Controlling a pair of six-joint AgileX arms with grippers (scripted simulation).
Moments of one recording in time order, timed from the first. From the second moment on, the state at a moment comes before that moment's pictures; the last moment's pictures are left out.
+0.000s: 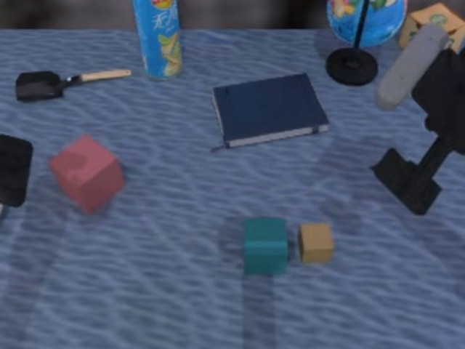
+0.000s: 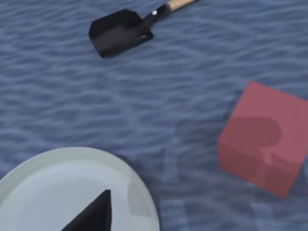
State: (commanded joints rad) left arm -0.06 0.89 0.75 -0.52 0.00 0.24; right arm 0.44 1.31 1.11 -0.71 -0.04 -0.49
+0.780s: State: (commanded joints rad) left arm -0.15 2.01 1.65 -1.15 0.00 0.54; right arm 0.04 0.11 0.09 -0.08 -0.01 -0.05
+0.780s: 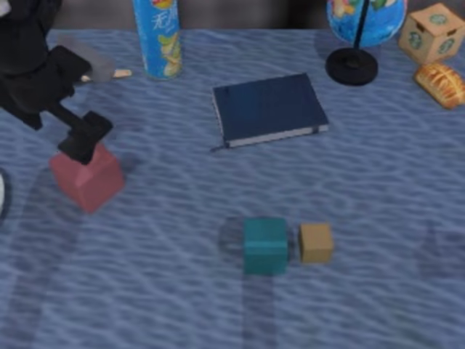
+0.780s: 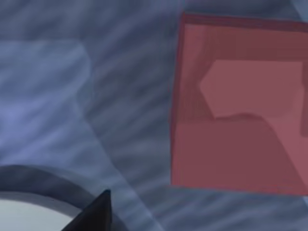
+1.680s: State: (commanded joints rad) left arm -0.16 2.16 1.63 -1.03 0.00 0.57; right arm 0.01 0.00 0.00 0.00 0.00 0.00
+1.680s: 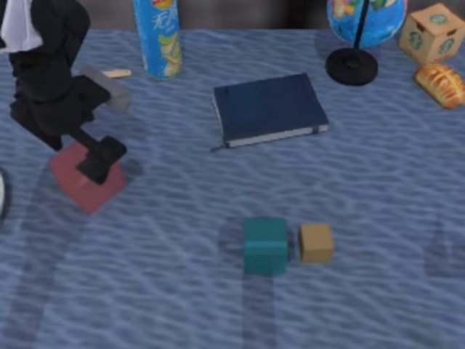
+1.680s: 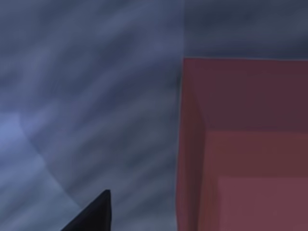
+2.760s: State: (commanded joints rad) left arm -0.16 2.21 1.54 -0.89 0.00 0.57; right arm 0.01 0.00 0.00 0.00 0.00 0.00
